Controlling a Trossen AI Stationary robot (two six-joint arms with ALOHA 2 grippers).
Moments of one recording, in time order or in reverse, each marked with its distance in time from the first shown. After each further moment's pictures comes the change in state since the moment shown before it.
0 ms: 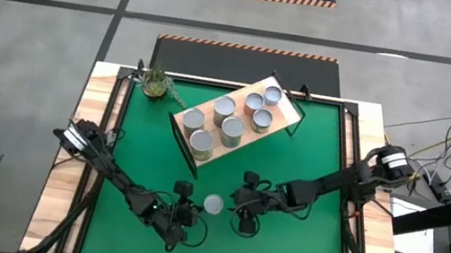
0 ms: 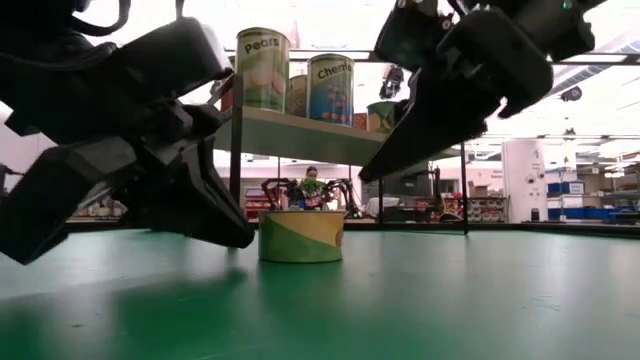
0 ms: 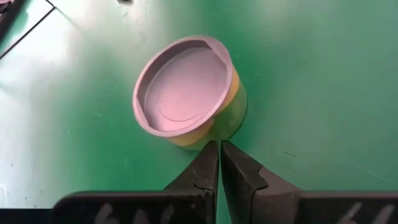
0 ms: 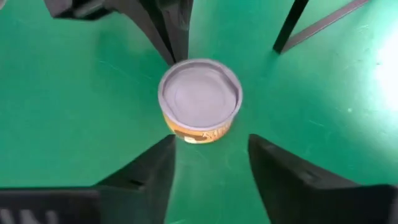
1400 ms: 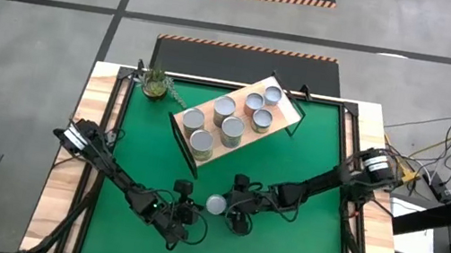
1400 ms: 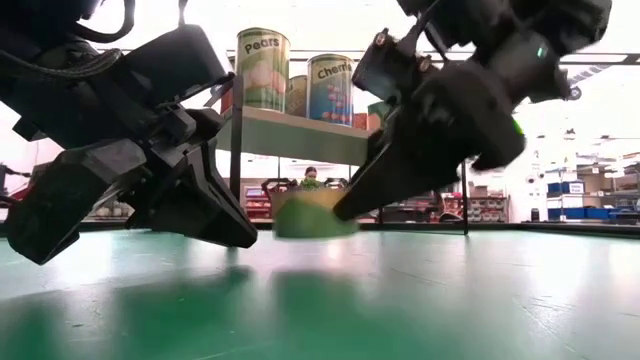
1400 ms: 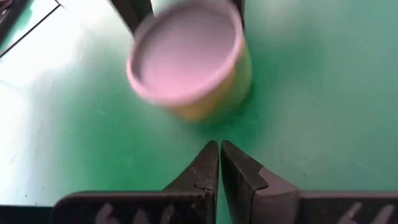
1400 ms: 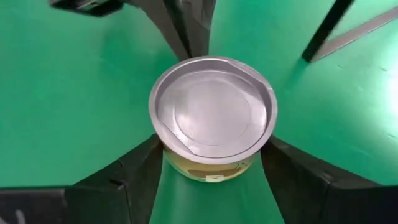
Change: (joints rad) left arm 0.012 -0.001 -0.019 0.038 -0.004 -0.006; right arm -0.032 0.155 0.000 0.227 -0.058 -0.079
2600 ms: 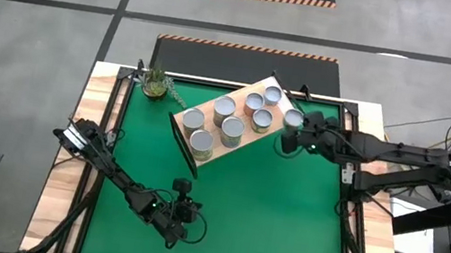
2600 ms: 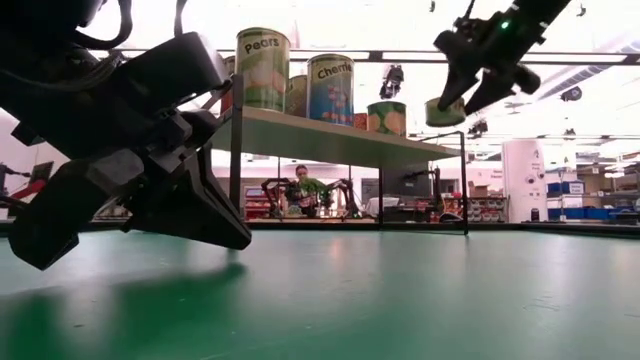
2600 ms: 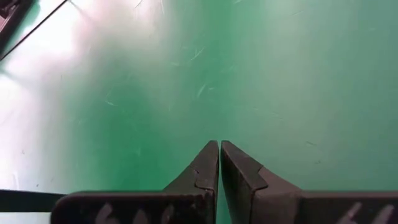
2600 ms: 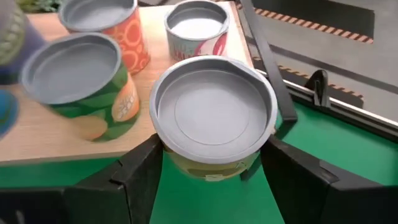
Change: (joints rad) left arm 0.000 -0.005 -0.011 -0.023 -0.018 -0.015; right arm -0.409 -0.806 0.000 -1.019 0.488 0.564
